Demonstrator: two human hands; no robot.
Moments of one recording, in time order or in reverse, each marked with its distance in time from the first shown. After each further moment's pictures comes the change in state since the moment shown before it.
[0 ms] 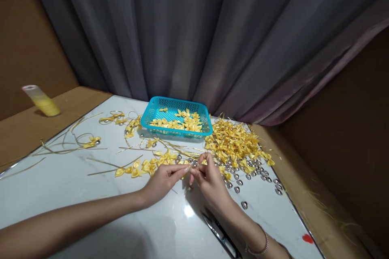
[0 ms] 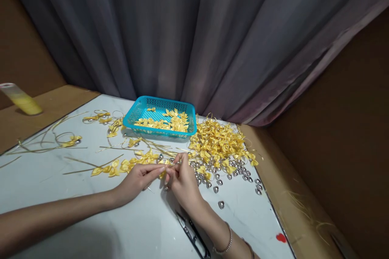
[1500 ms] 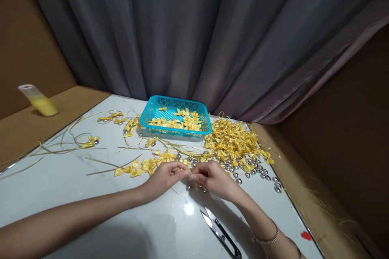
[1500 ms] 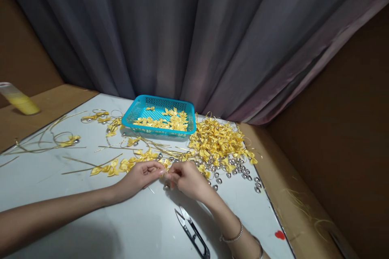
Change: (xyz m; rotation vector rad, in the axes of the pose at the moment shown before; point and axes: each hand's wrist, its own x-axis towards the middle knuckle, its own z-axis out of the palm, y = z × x) left_hand 0.004 0.002 -0.001 -0.020 -0.043 -0.031; right_hand 0.008 -0.011 -0.027 -0.247 -0.308 0.166
